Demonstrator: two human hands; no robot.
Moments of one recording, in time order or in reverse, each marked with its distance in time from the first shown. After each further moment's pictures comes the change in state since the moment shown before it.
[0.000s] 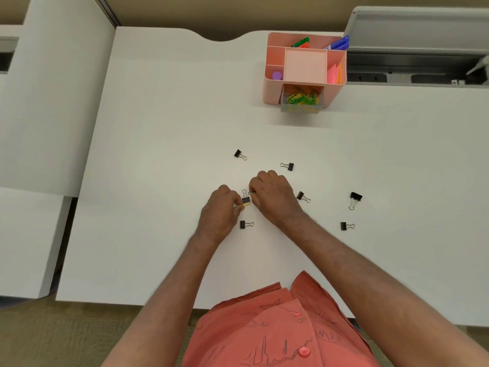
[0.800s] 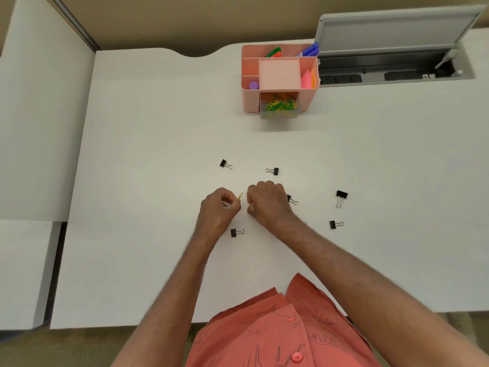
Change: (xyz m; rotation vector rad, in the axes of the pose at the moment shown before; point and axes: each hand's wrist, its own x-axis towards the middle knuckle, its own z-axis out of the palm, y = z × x) left_hand 0.008 0.035 -0.015 -0.504 0.033 -0.209; right_hand -0.004 0.000 -0.026 0.069 -0.232 0.236
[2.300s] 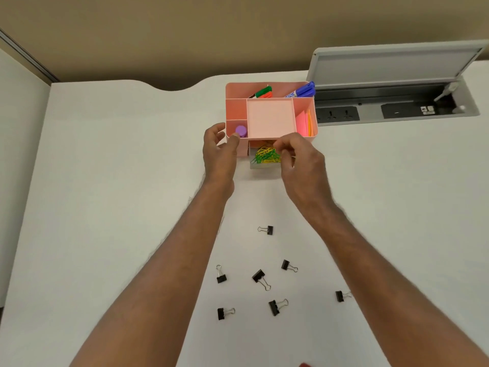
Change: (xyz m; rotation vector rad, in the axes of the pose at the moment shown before) left_hand 0.208 0.153 0.028 -0.677 0.112 -0.002; right_hand 0.113 0.080 -0.126 0.680 0.630 0.133
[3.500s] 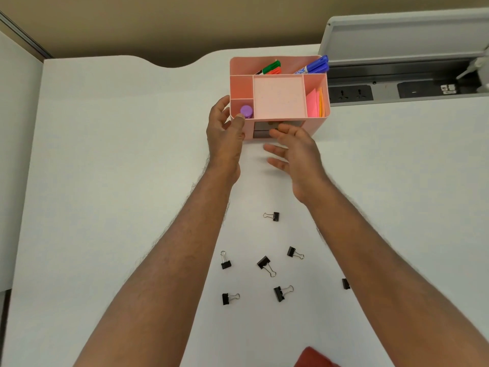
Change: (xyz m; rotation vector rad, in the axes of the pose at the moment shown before) left_hand -0.001 -0.002 0.003 0.003 -0.033 0.044; right_hand 0.007 -0.004 0.025 0.711 -0.124 0.680
